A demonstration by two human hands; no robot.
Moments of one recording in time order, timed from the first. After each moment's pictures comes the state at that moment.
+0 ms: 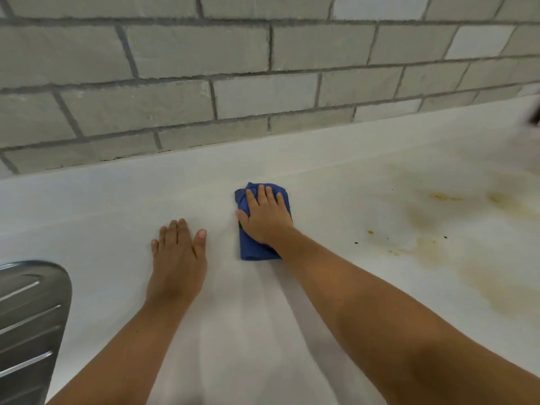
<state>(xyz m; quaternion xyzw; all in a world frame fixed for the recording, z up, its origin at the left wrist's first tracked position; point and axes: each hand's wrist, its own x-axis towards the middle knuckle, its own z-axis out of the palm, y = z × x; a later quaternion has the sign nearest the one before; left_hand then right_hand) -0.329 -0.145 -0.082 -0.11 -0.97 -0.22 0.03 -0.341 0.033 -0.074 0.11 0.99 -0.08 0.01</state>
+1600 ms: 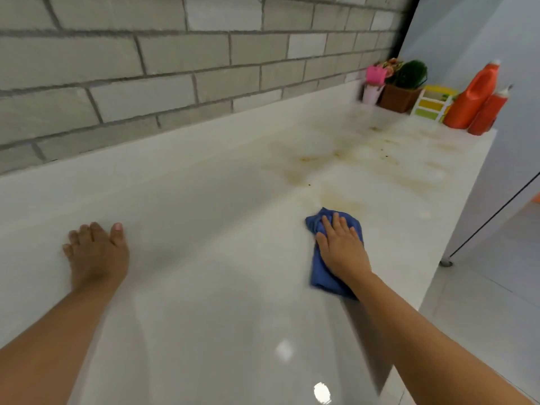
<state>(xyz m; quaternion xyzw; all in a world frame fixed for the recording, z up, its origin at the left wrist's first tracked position) -0.341 -0.148 -0.089 -0.17 -0.97 -0.17 0.07 -0.023 0.098 -0.062 0.46 0.88 -0.10 -0.03</state>
